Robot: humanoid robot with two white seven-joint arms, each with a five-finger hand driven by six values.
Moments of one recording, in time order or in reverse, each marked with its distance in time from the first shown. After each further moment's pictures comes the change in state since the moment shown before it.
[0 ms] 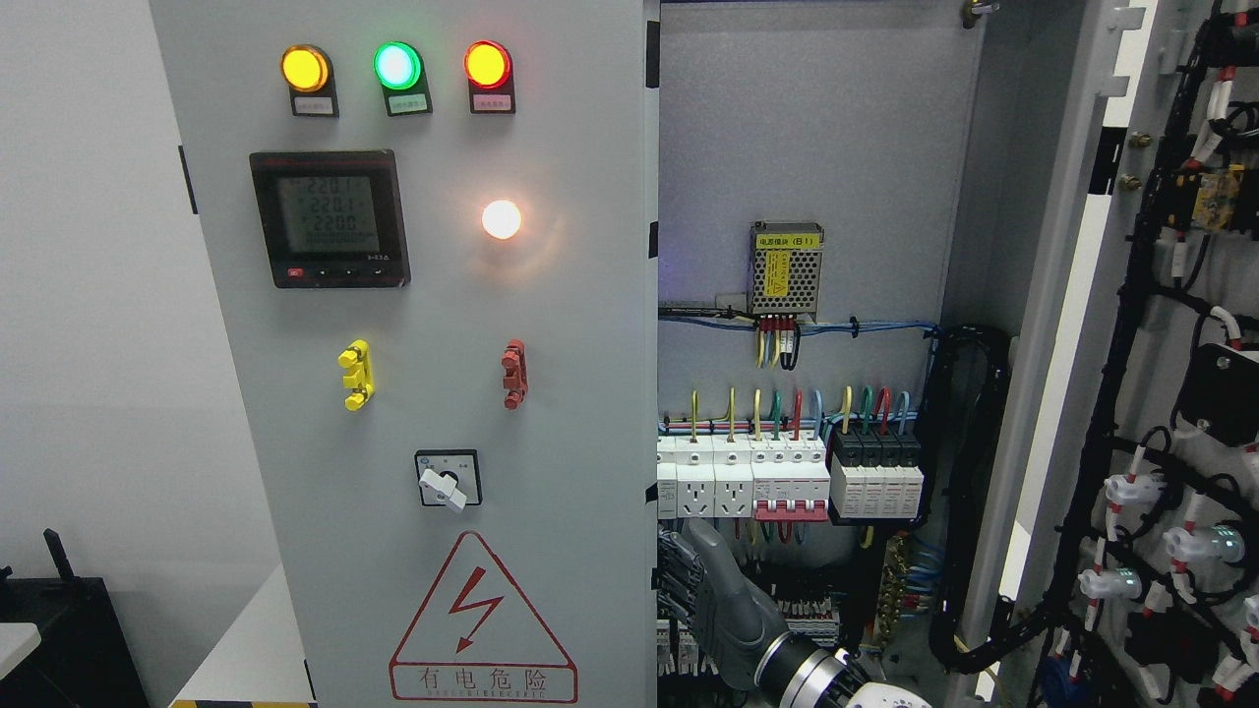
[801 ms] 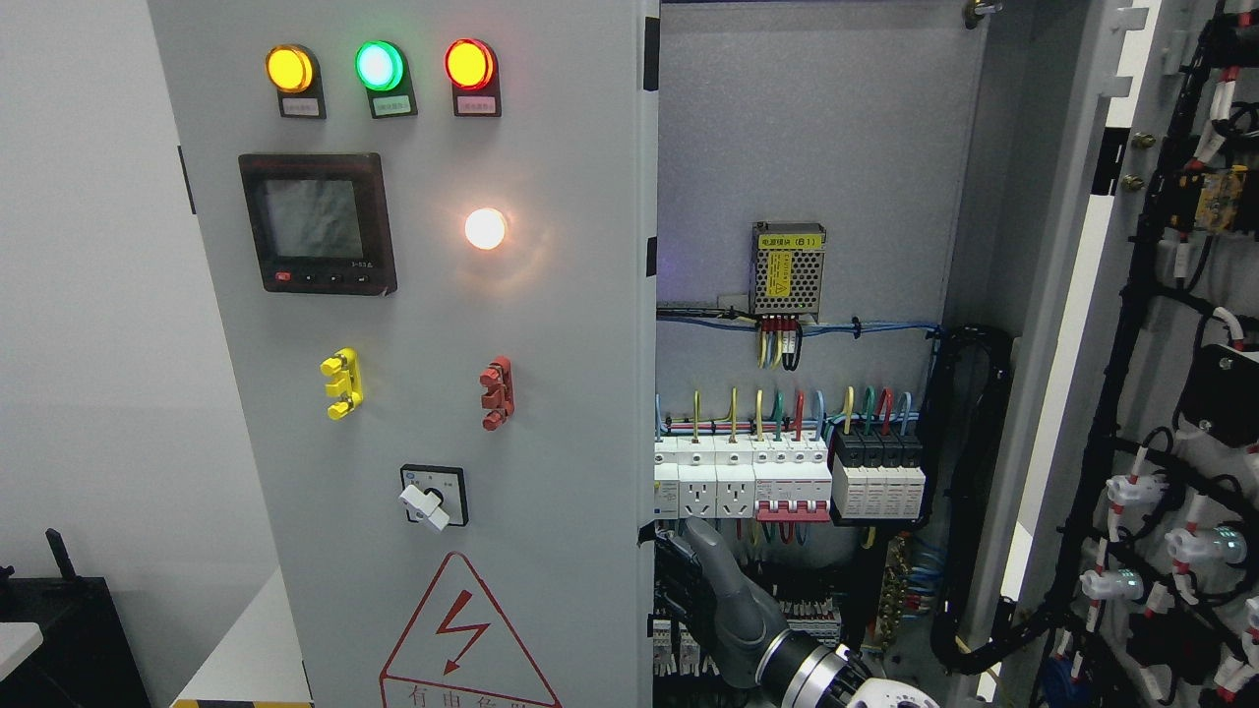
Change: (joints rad) left arm 0.000 0.000 0.000 0.000 -0.001 0.000 0.000; right arm 0.002 -0.007 0.001 -0.007 -0.002 -0.003 0.032
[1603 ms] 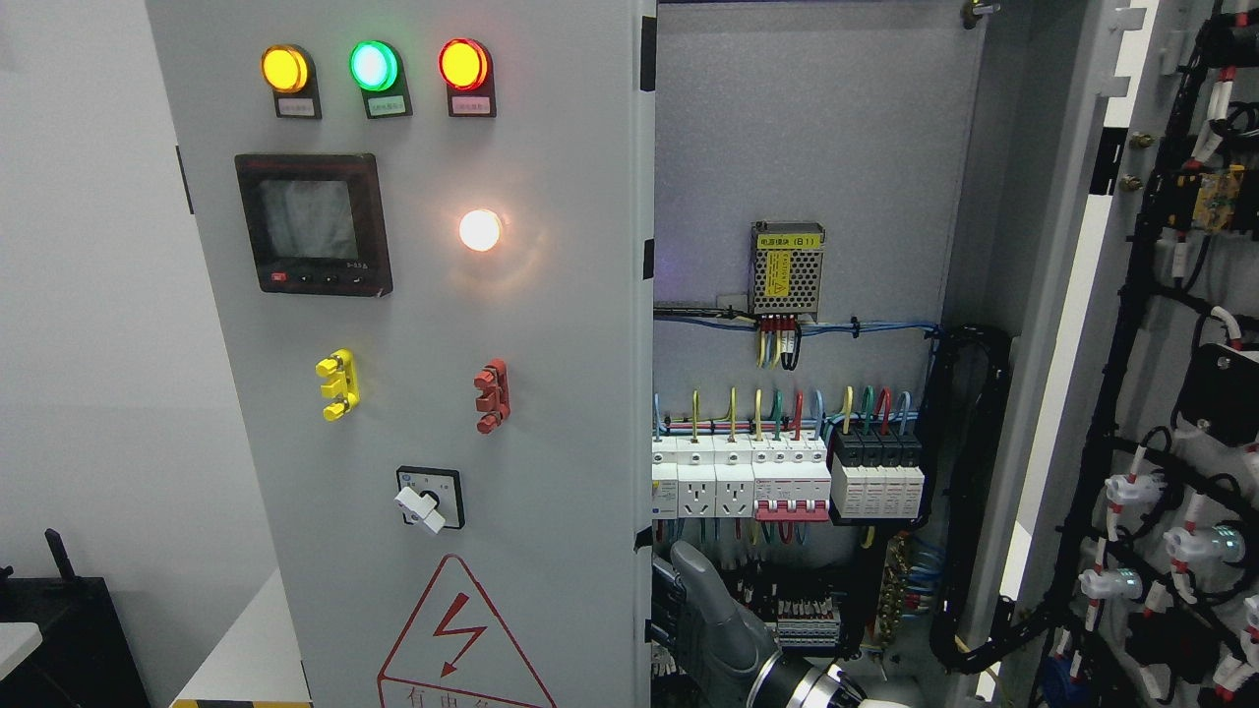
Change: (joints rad) left arm 0.000 0.000 0.000 0.000 0.001 0.000 0.000; right arm 0.038 0.000 0.015 -0.066 -0.020 -0.002 0.050
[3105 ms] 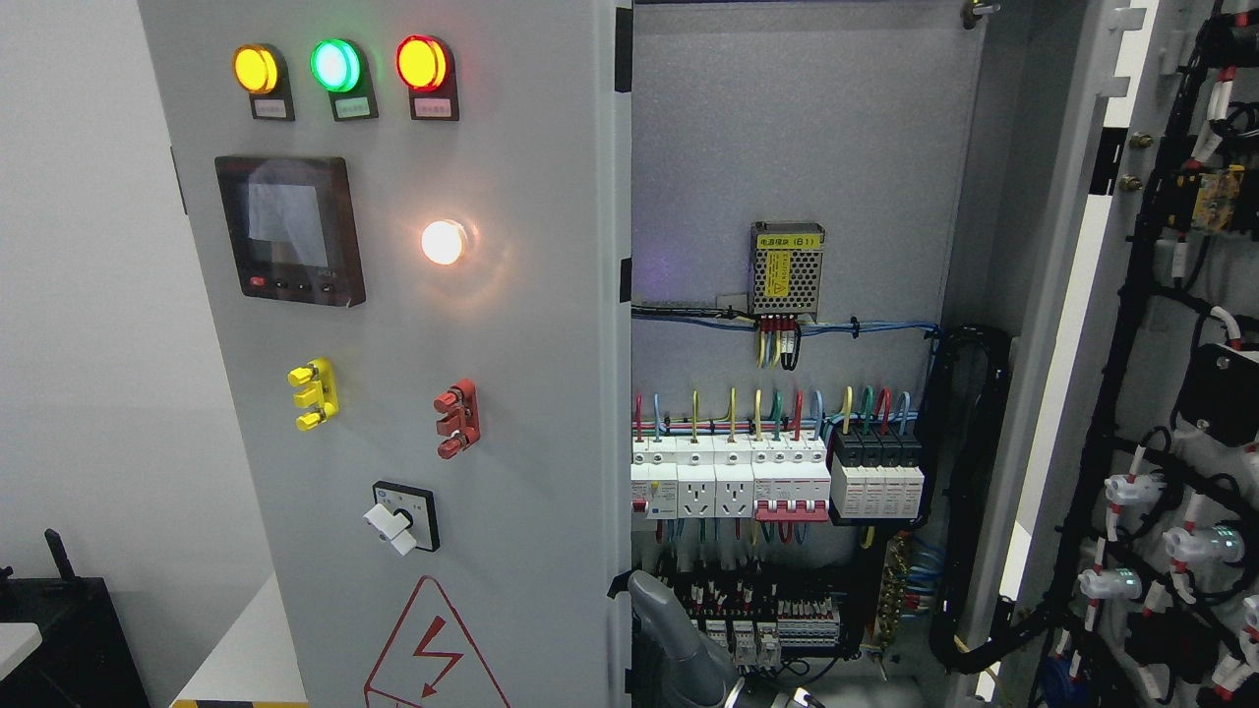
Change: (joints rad) left arm 0.000 0.000 0.000 0.000 0.000 0.000 0.000; right arm 0.026 0.001 0.074 -0.091 -0.045 0.001 0.031
